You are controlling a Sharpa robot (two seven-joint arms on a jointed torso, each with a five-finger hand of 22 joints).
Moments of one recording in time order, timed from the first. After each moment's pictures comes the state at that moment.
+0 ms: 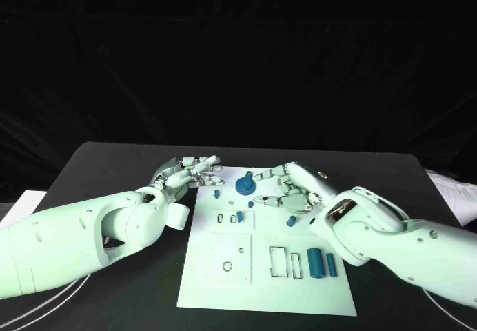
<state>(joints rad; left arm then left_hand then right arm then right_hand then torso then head) 1.13 -0.95 -0.01 1.61 0.05 -0.30 0.41 1.40 0.00 0.07 0.15 0.05 0.96 0.23 0.08 0.07 1.06 0.16 0.08 0.07 1.25 0.09 0.19 0.25 0.17 1.04 0.20 0.32 0.12 1.13 -0.82 0.01 1.70 -1.38 -0.56 0.00 1.28 -0.08 0.04 0.15 0.21 0.94 0.17 0.06 0.08 1.47 0.08 1.41 1.31 1.47 0.00 1.56 1.31 0.03 1.47 0.11 1.52 1.31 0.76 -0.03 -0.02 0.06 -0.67</state>
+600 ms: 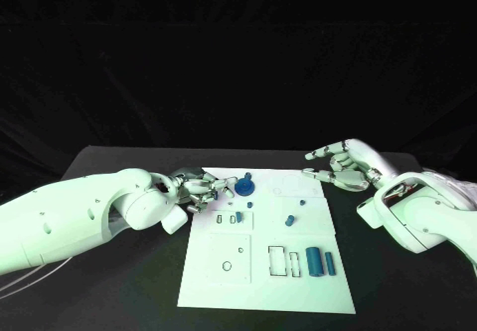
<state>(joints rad) 1.22 -0.92 0.00 1.60 -0.39 -0.12 -0.20 1.19 0.04 -0.07 0.29 0.07 1.11 0.08 0.29 0.23 1.41 -0.01 0.96 0.91 1.47 -0.07 1.57 1.31 0.07 1.47 0.04 1.36 1.23 1.21 -1.01 0.02 1.74 -1.11 -0.54 0.01 1.28 -0.07 0.03 0.17 0.23 0.96 0.16 0.07 0.09 1.47 0.08 1.41 1.31 1.47 0.00 1.56 1.31 0.03 1.47 0.11 1.51 1.31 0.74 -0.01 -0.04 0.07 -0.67</state>
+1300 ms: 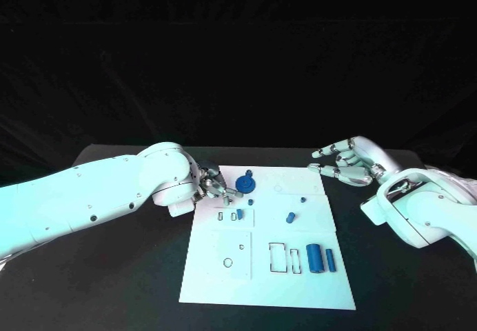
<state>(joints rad) 1.31 -0.75 -0.01 1.53 -0.93 0.08 -0.66 1.18 0.09 -0.19 0.29 0.05 1.00 0.05 0.54 0.49 1.38 -0.01 1.24 1.21 1.47 -0.07 1.57 1.31 0.04 1.47 0.04 1.49 1.31 1.21 -1.01 0.02 1.71 -1.07 -0.53 -0.05 1.29 -0.05 0.01 0.18 0.29 0.97 0.15 0.07 0.09 1.47 0.08 1.41 1.31 1.47 0.00 1.56 1.31 0.03 1.47 0.11 1.51 1.31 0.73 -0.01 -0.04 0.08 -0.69</state>
